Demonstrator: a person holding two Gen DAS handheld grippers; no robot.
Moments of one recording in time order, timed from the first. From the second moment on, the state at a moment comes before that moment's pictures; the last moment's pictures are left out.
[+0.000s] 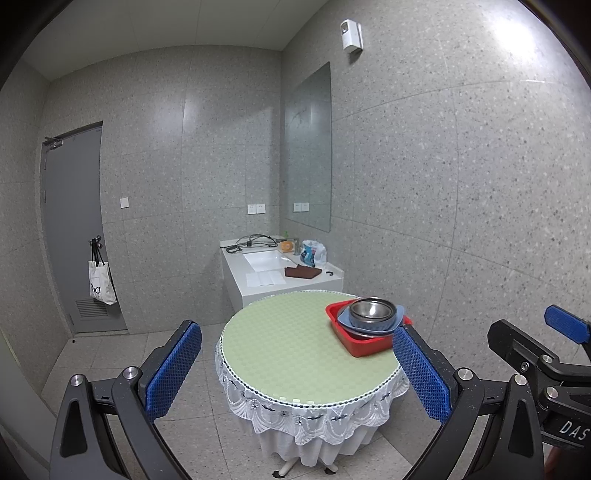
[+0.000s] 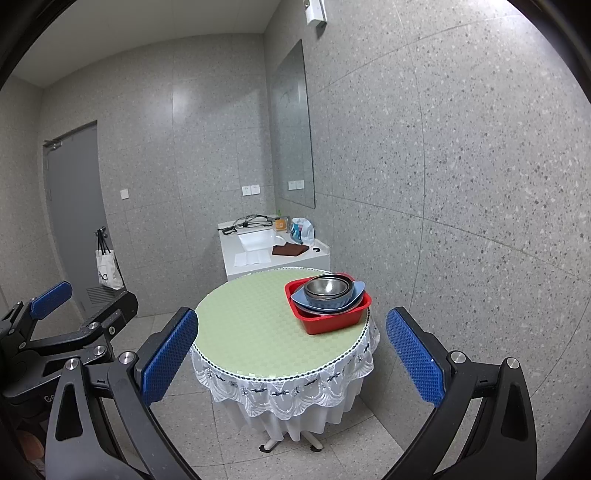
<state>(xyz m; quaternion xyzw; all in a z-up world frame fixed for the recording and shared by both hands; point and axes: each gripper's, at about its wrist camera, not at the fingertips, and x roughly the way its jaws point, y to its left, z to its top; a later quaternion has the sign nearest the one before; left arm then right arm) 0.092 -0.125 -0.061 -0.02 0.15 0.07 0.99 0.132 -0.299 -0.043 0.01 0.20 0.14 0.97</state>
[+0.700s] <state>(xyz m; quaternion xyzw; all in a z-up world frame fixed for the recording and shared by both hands) 0.089 -0.126 -0.060 -0.02 0.16 0.07 0.98 0.130 -0.300 -0.044 0.01 0.20 0.14 0.97</state>
